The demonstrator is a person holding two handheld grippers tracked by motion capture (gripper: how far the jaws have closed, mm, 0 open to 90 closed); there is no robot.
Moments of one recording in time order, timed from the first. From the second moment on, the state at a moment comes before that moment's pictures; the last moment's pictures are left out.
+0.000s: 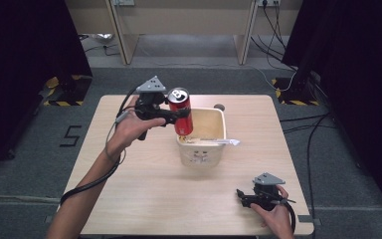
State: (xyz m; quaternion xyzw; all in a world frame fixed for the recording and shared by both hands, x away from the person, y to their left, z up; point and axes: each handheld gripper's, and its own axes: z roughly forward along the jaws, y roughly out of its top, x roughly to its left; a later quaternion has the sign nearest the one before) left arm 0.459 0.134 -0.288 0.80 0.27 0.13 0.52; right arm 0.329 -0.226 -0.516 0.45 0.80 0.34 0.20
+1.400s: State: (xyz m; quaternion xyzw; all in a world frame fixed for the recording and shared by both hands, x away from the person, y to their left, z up) left arm 0.495 0.081 -0.352 0.82 0.28 0.14 0.47; right arm 0.330 -0.226 -0.516 0.45 0.80 0.34 0.20
